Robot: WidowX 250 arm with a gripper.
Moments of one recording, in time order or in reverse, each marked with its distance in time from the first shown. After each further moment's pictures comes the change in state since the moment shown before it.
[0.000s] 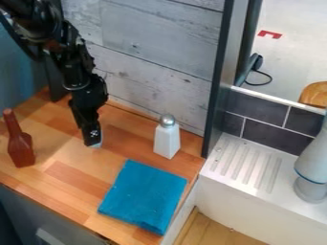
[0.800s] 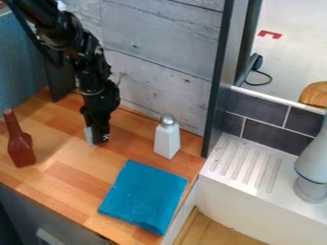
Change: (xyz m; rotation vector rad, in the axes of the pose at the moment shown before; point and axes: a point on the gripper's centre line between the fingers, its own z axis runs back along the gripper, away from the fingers) arm 0.020 0.003 -0.017 0.035 0.042 0.008
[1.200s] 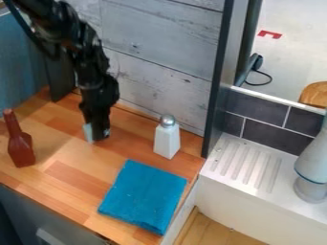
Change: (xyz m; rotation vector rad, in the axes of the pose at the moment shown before) arm 0.000 -0.004 0.019 -0.010 -0.020 0.047
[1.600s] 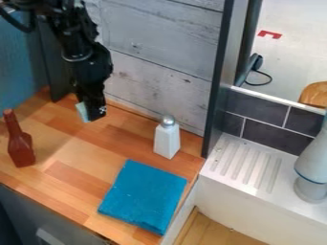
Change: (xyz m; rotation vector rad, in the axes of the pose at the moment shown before) arm -0.012 -0.016 0.062 0.022 -0.082 0.065
